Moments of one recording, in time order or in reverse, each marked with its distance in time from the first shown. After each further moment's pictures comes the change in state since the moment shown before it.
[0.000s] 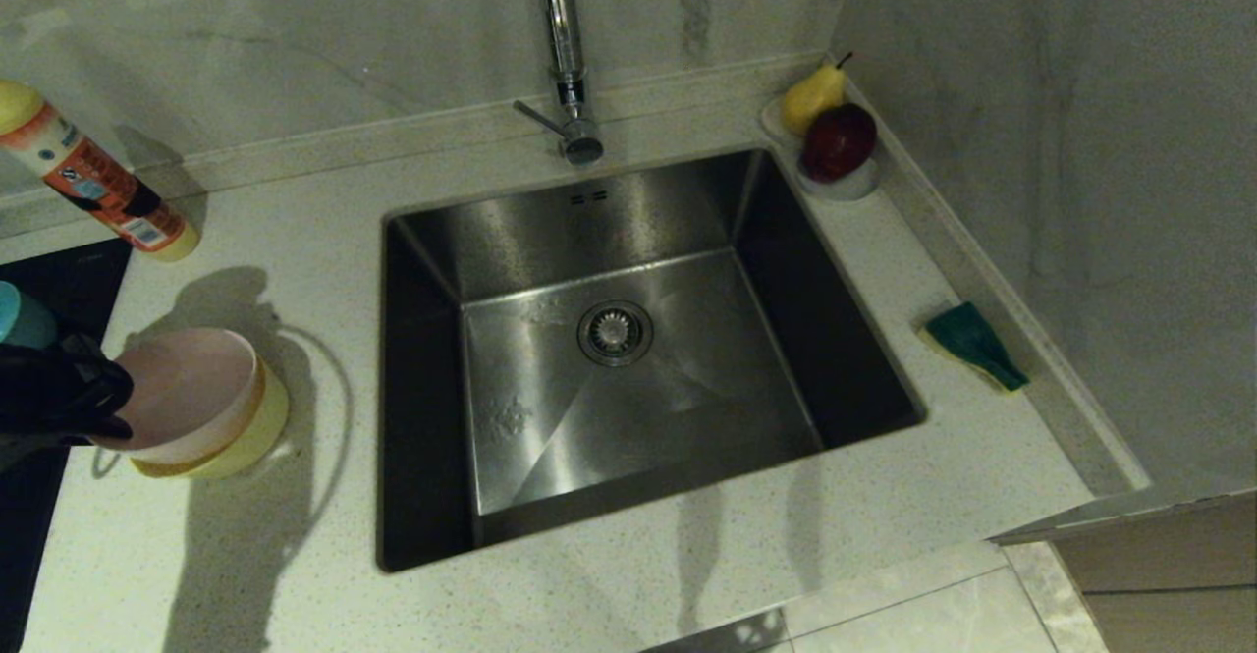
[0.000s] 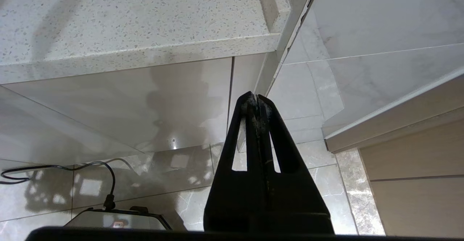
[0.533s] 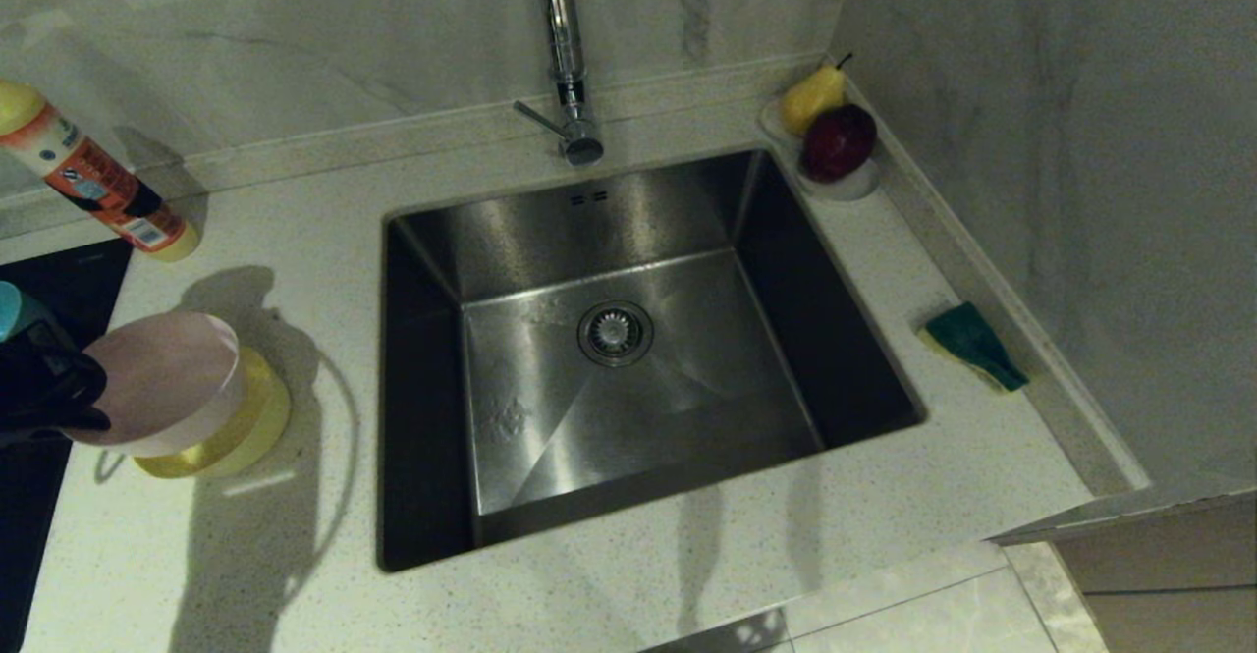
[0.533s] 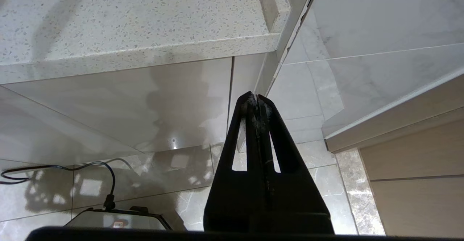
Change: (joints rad) left arm -0.001 -0.078 0.023 0.005 -0.001 0.002; right arm 0.000 0.000 0.000 0.001 0.000 0.000
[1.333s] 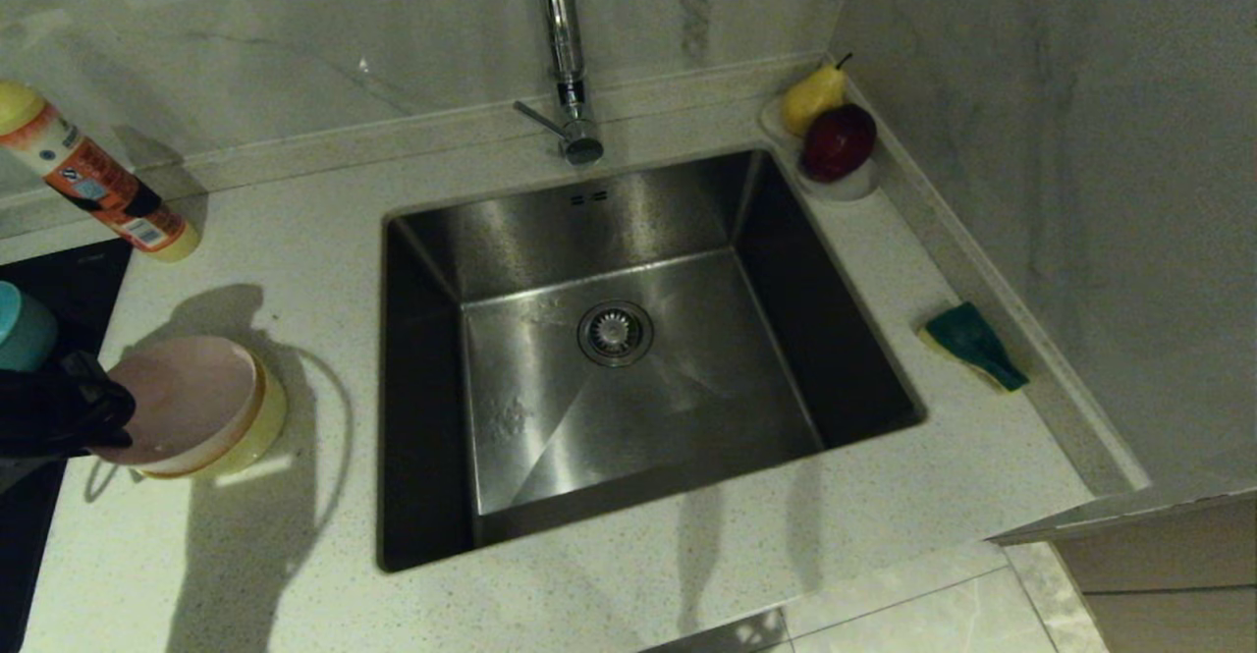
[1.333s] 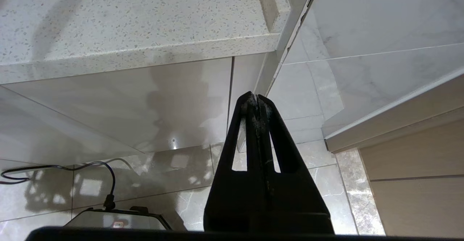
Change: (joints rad) left arm 0.010 0.037 0.127 -0.180 0.022 0.025; right arm 0.000 0.000 0.000 0.000 0.000 0.000
